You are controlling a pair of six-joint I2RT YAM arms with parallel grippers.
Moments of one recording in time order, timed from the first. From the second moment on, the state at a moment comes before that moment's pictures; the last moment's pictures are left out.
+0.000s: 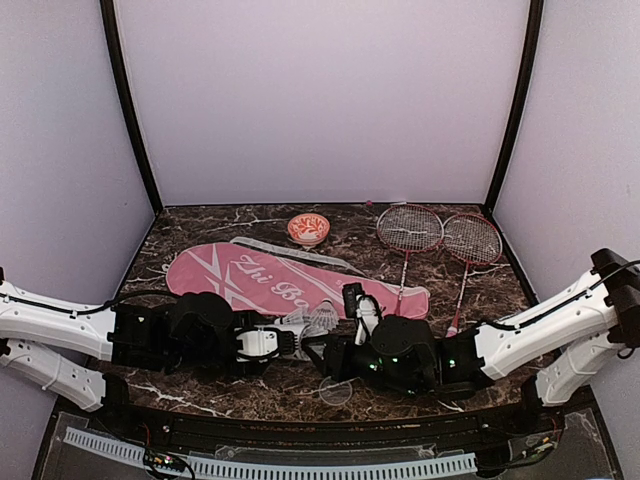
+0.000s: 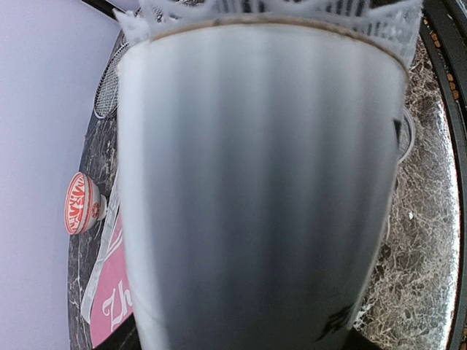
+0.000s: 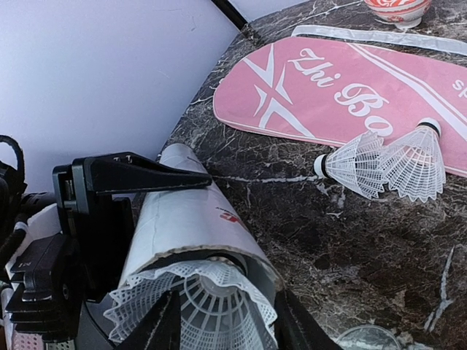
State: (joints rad) left arm -1.23 1.14 0.62 -0.16 -0.31 0.59; right arm 1.45 1.49 0.72 0.41 0.42 0.91
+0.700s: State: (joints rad) left arm -1.23 1.14 0.62 -0.16 -0.31 0.59; right arm 1.44 1.49 0.72 0.28 0.45 0.94
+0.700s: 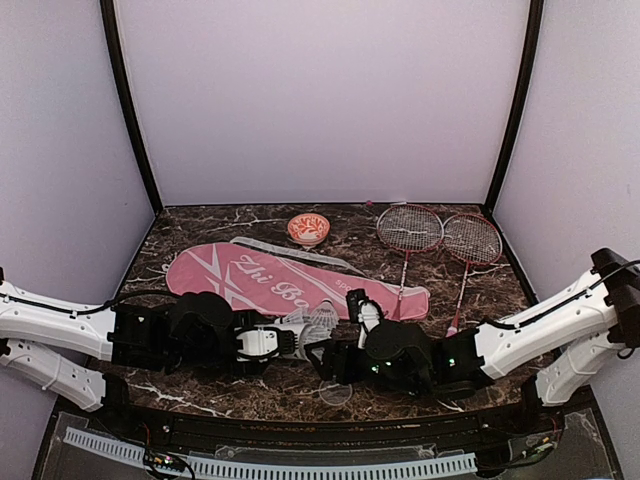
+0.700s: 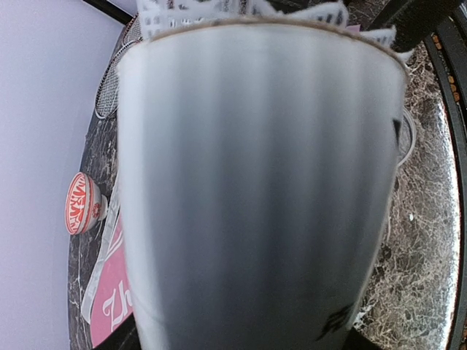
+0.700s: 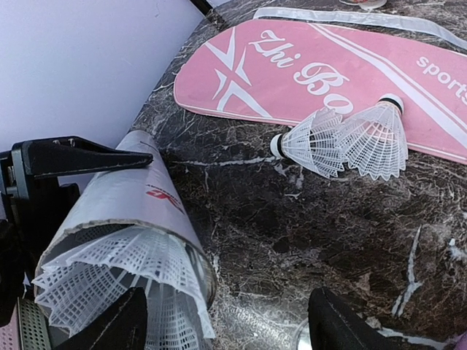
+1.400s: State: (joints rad) left arm -1.23 1.13 0.62 -0.16 -0.31 0.59; right arm 1.33 1.58 0.84 0.23 0.24 0.88
